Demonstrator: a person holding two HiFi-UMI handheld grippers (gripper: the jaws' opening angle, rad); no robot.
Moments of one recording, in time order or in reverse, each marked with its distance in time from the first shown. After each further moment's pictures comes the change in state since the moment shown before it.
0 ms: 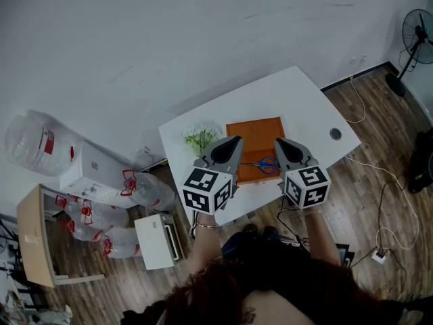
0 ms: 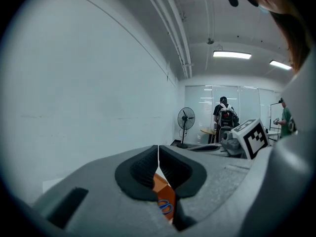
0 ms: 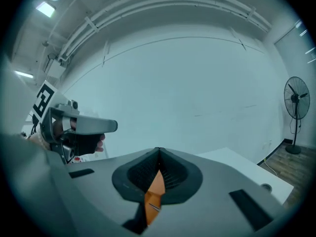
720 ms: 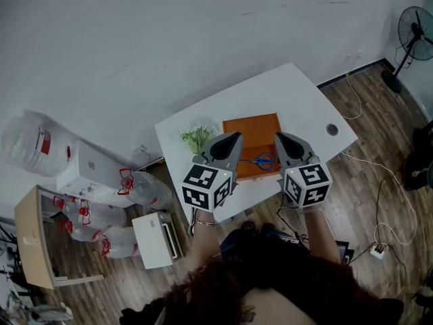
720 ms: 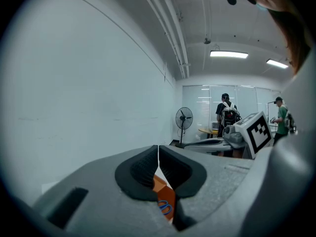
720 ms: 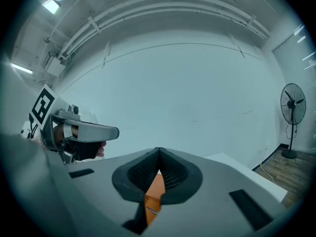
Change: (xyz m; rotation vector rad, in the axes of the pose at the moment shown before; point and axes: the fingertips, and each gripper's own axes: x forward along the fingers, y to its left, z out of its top) left arm -0.001 -0.009 0.003 0.023 -0.004 -0.024; right arm -0.015 0.002 0.019 -0.029 -0.041 -0.041
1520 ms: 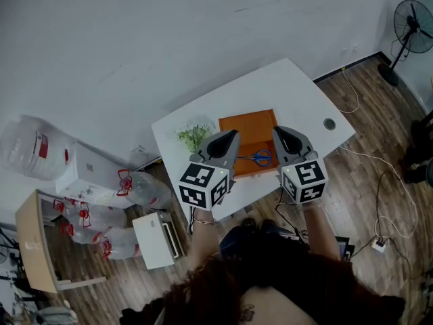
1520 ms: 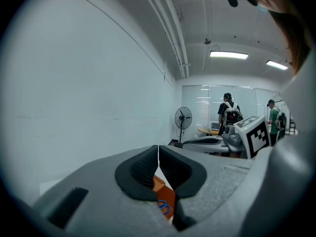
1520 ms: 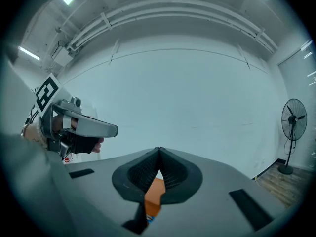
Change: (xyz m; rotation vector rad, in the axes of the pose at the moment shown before) left arm 0.003 -0.002 -0.001 -0.006 0.004 -0.010; right arm 0.000 -0.006 0.004 -0.110 -0.036 -0.018
